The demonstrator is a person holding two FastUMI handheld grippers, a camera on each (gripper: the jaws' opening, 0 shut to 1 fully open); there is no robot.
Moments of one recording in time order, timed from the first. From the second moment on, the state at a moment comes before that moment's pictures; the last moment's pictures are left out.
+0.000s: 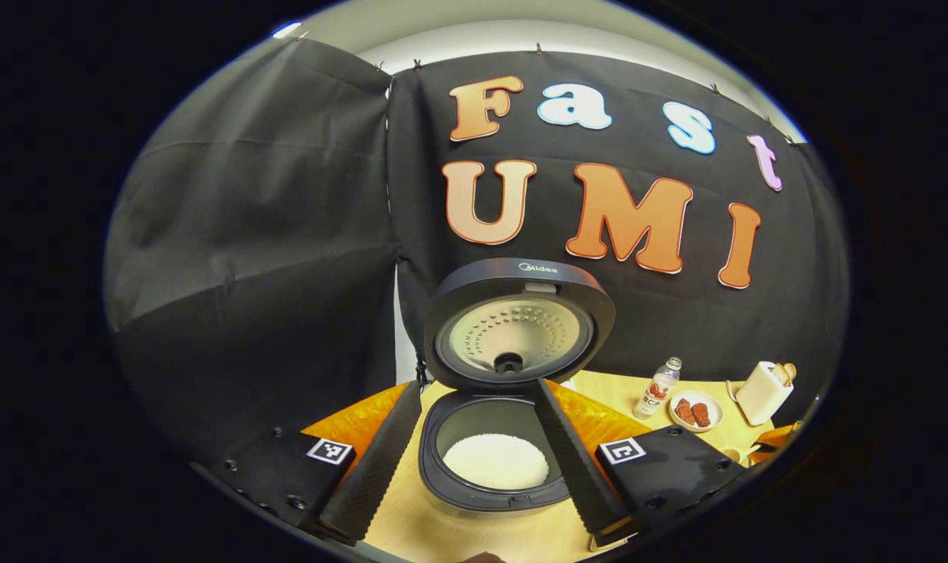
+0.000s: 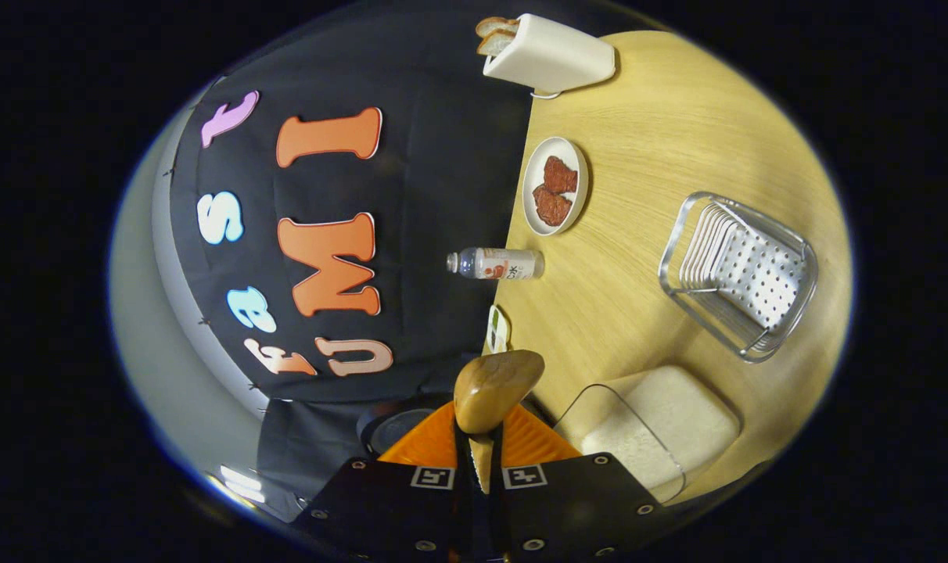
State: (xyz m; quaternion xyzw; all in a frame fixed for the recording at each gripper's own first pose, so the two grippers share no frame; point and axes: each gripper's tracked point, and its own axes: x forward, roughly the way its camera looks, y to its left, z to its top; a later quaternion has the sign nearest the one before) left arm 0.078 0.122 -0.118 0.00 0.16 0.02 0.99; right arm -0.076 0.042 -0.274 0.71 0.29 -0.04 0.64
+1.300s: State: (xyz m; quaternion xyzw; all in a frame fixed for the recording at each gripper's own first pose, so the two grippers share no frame) left arm 0.038 0.260 -0.147 0.01 0.18 0.13 0.98; right arm 0.120 0.276 -0.199 0.49 0.35 0.11 0.79
